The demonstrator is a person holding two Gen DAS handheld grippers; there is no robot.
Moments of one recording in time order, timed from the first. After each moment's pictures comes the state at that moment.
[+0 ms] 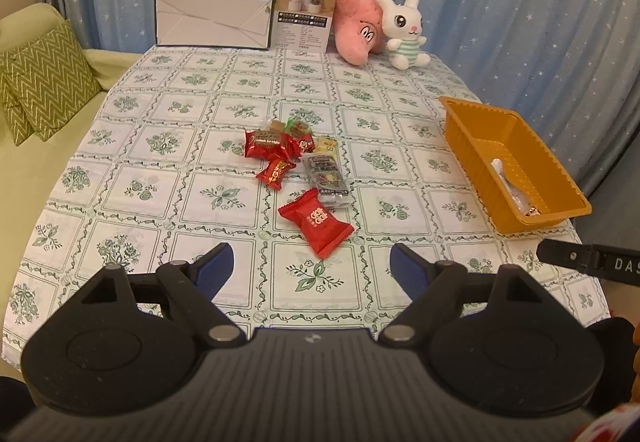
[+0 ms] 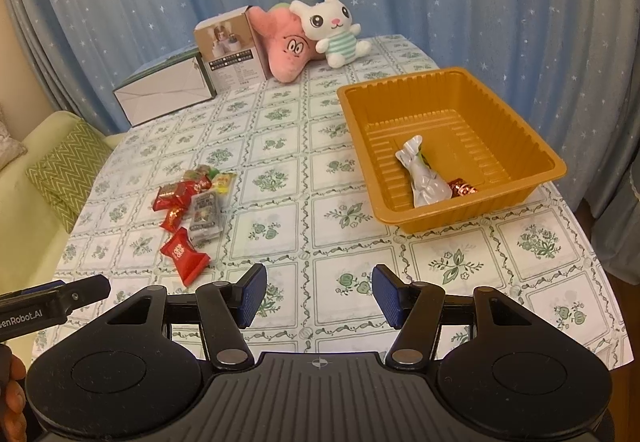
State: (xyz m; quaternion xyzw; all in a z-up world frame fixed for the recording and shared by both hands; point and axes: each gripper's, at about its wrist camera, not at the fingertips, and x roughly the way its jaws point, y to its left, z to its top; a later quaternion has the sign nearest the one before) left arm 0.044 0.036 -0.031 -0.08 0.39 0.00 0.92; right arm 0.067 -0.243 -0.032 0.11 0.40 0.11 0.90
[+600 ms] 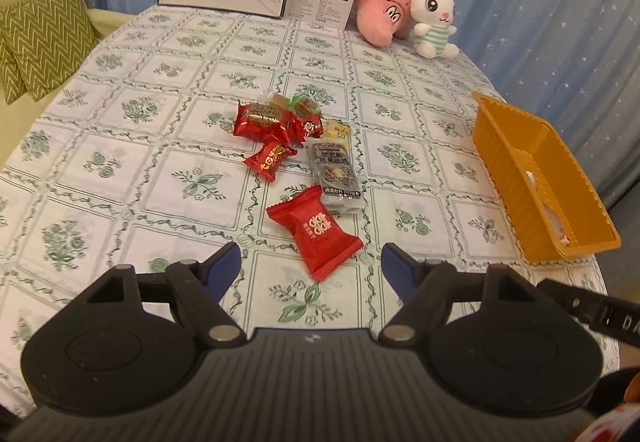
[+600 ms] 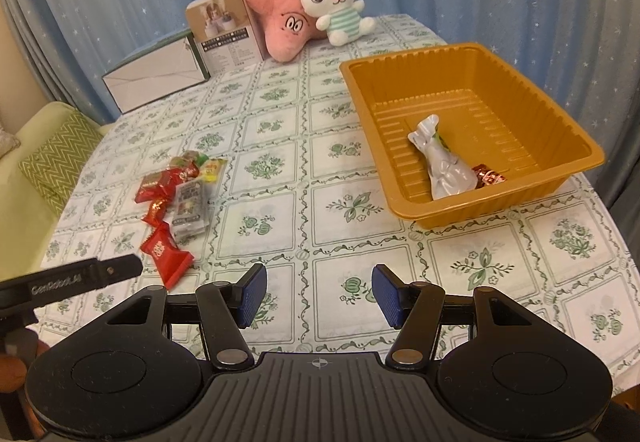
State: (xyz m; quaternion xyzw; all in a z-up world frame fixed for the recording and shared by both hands) left arm 0.105 0.037 -0.086 -0.13 0.42 0.02 0.90; right arm 0.105 -0.231 -0.070 0.11 0.42 0.11 0.89
